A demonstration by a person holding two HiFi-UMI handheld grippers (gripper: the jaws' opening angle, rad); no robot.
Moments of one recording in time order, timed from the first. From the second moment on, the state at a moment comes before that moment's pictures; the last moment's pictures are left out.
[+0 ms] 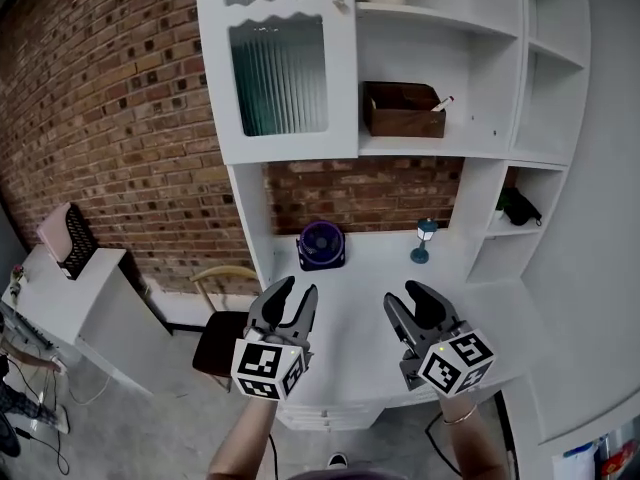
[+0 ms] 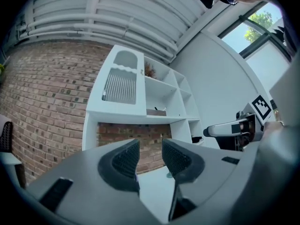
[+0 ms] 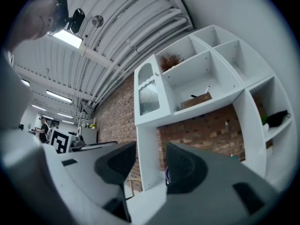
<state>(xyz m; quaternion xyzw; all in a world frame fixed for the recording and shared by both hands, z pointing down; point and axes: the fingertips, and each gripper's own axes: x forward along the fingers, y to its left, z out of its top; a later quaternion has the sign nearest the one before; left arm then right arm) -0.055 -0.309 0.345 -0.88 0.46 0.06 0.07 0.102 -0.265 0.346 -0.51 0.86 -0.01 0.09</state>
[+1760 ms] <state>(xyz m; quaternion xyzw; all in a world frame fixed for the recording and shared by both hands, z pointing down) 0.033 -0.496 -0.050 -0.75 0.52 0.11 0.40 0.081 -0.500 0.054 -0.39 0.88 0.23 0.15</state>
